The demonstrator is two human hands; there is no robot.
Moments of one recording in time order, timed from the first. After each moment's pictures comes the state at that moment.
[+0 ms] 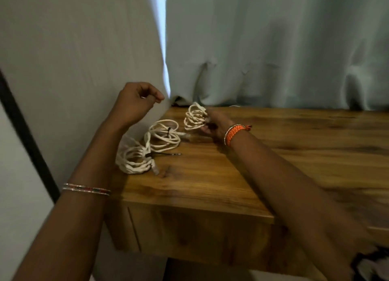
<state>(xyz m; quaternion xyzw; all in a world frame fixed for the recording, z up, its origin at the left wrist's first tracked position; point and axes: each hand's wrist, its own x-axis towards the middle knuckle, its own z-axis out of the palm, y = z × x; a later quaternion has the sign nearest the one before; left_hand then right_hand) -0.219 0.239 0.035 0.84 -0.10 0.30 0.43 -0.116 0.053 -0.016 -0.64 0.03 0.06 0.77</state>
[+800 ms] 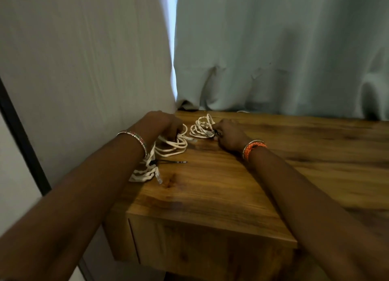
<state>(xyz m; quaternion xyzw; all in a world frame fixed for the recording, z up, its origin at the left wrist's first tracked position) -0.128 0.212 0.022 0.97 -0.10 -0.09 -0.18 -0.095 0.017 -0.041 -0.95 -0.23 -0.17 0.12</state>
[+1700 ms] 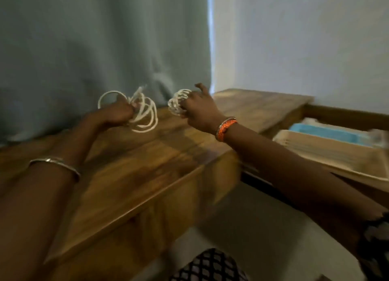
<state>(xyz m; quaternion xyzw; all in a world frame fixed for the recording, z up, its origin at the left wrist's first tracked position) -0.182 -0.070 0.046 0.86 -0.41 0.02 0.31 -0.326 -0.246 0.018 -0.92 0.03 -0.36 -0.16</state>
